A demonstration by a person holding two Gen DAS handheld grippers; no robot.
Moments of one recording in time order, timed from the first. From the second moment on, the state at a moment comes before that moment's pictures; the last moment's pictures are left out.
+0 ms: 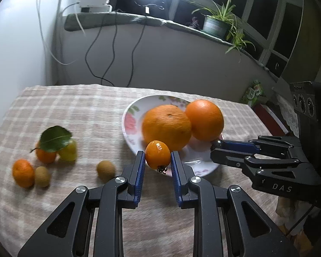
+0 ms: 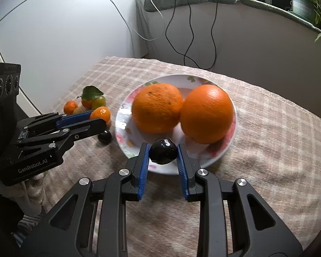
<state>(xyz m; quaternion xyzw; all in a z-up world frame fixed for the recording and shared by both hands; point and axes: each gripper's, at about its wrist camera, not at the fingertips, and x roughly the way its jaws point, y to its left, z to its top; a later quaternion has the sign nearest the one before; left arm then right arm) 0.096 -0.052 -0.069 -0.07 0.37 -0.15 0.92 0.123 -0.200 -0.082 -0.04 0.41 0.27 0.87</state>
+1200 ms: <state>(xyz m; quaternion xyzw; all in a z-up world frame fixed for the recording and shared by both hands) 0.108 -0.083 -0.078 -0.04 0.38 -0.15 0.91 0.124 -0.209 -0.084 -0.05 0.40 0.25 0.88</state>
